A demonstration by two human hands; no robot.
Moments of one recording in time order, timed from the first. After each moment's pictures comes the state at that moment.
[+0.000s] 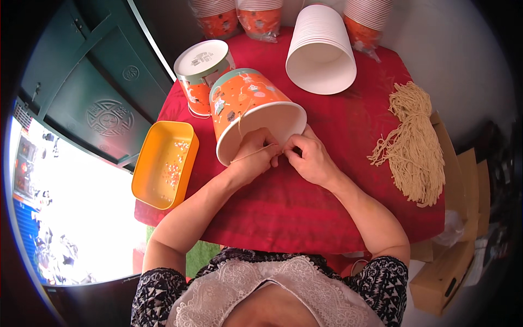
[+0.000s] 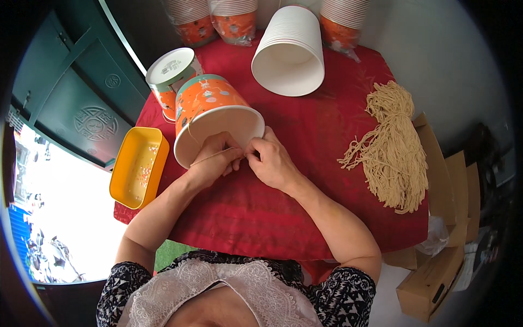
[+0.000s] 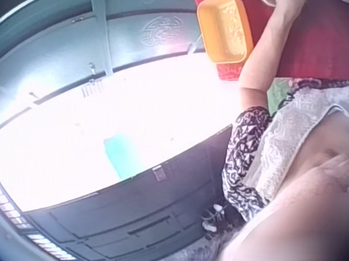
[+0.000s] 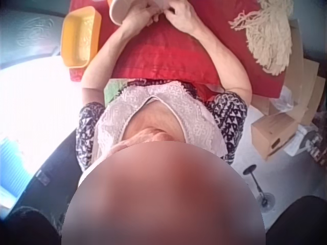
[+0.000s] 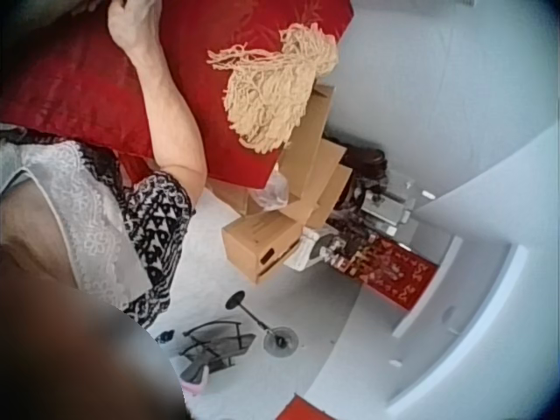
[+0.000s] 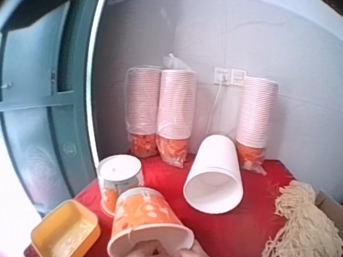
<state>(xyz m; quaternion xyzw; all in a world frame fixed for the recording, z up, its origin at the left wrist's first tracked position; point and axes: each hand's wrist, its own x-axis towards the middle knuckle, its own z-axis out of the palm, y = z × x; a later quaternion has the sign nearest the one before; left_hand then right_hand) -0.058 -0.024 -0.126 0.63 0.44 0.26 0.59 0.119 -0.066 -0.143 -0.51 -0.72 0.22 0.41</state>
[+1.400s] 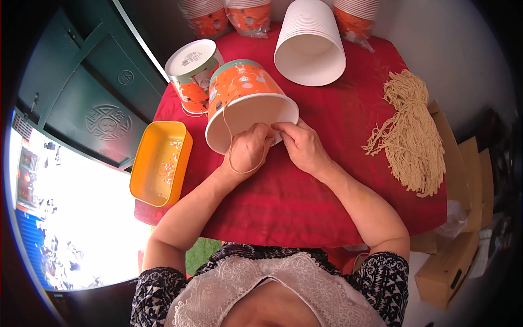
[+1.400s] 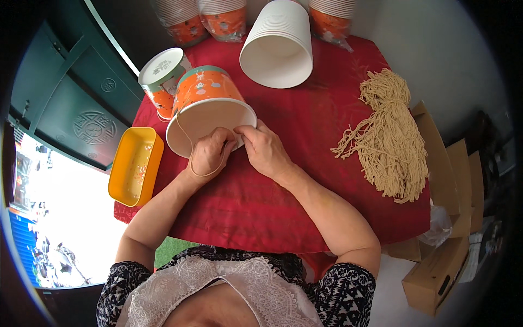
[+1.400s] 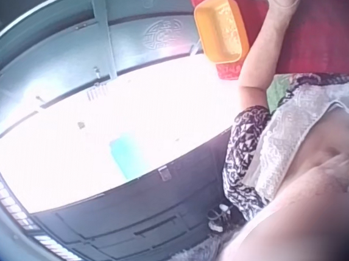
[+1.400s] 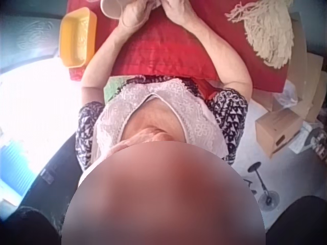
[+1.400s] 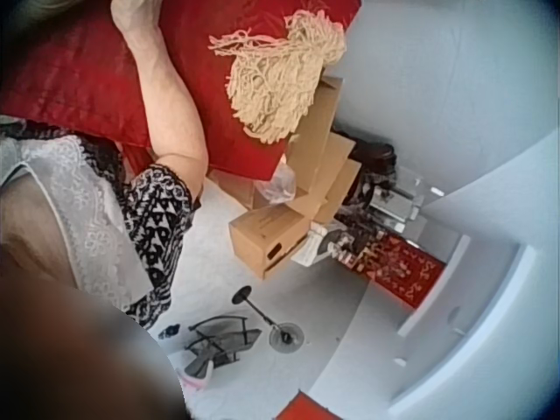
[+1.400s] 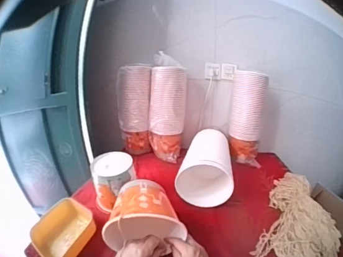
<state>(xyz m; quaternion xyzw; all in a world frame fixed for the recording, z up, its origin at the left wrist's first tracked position) -0.056 -0.015 -0.157 0.86 0.27 0.42 0.12 0.117 -0.058 -0.151 -0.50 -0.71 0.16 0.47</state>
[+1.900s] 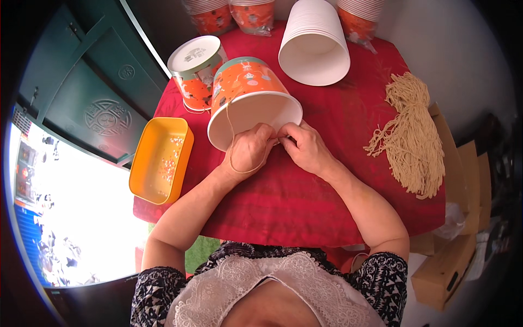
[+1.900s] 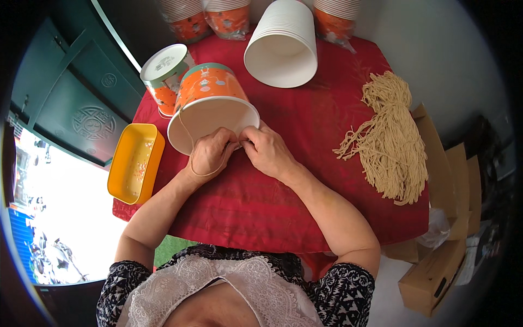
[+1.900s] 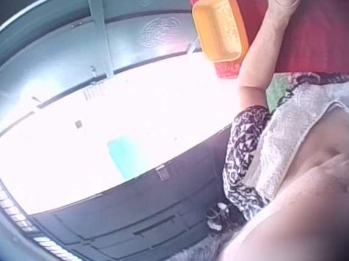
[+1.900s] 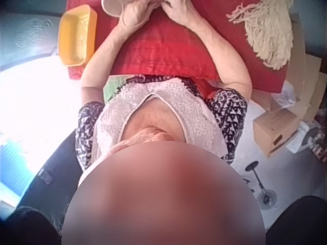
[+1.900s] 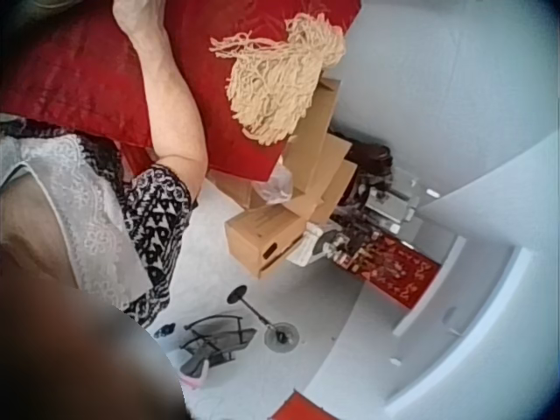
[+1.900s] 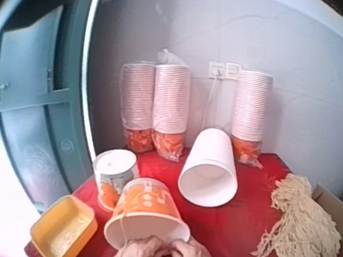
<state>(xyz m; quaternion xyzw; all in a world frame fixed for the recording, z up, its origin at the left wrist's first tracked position) -0.061 -0.020 -0.152 0.87 0.27 0.40 0.13 0.123 -0.061 -0.144 -0.50 -0.75 0.19 0.40</state>
